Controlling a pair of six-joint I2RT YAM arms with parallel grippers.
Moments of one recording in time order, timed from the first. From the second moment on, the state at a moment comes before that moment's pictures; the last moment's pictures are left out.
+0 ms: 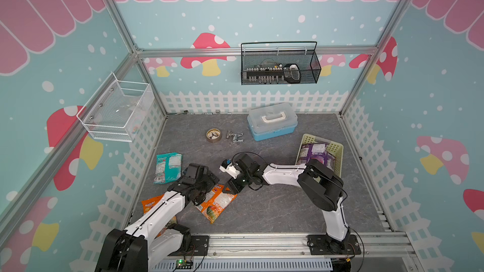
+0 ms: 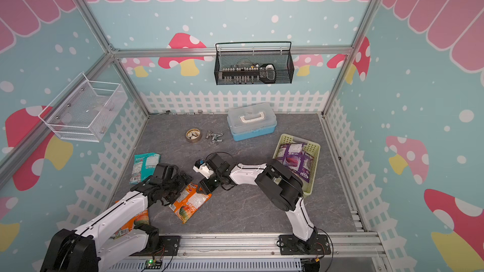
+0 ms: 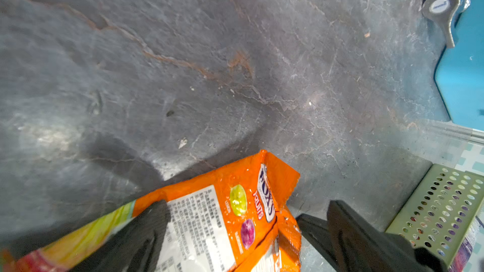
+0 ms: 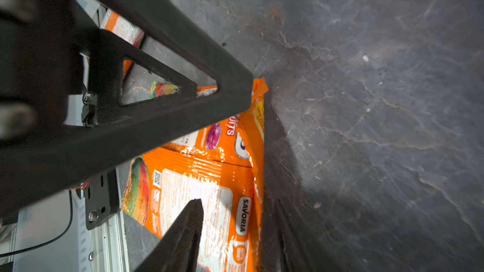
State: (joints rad) left arm -0.26 1.05 0.47 -0.44 0.12 -1.08; right arm 0.94 2.06 1.26 -0.10 -0.53 0.21
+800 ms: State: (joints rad) left arm -0.26 1.05 0.48 -0.44 0.11 -1.08; right arm 0.93 2.04 1.21 -0.03 -0.61 0.24
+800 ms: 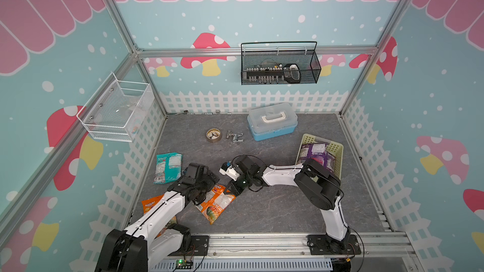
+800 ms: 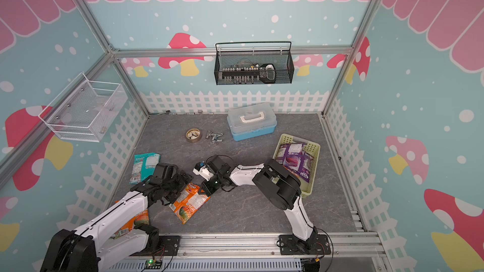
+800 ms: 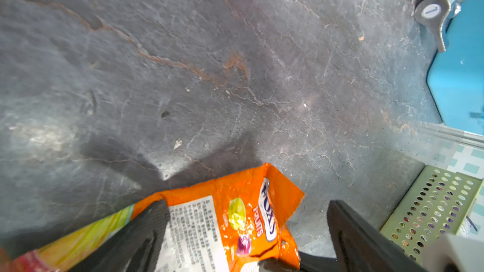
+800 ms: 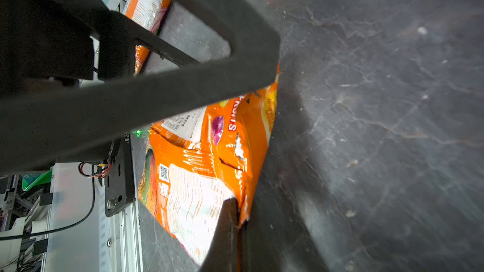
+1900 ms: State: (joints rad) left arm -0.26 1.05 0.70 -0.31 0.18 -0.51; right arm 0.41 1.13 0.99 -0.51 -0.21 0.21
